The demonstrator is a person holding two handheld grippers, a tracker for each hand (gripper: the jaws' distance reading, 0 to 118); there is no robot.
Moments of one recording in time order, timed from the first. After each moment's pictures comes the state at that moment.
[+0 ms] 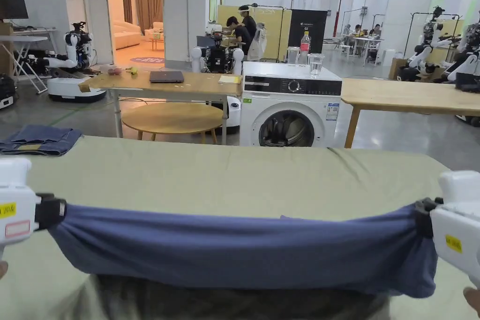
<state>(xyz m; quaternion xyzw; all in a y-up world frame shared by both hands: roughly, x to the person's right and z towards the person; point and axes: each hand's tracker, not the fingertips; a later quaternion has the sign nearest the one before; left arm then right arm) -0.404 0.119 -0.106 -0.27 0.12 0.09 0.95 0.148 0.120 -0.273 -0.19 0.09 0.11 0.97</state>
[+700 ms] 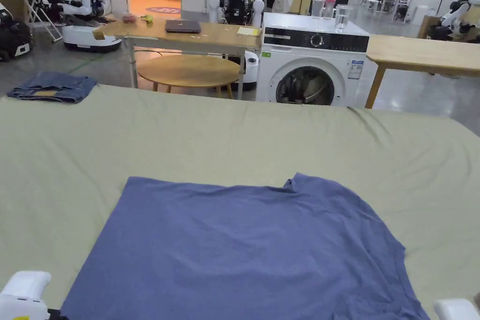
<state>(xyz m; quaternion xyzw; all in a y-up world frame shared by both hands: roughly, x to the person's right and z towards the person) -0.393 -0.057 -0.054 -0.50 0.09 0.12 0.85 0.172 -0.063 -0.236 -0.46 0.12 0.15 0.87</state>
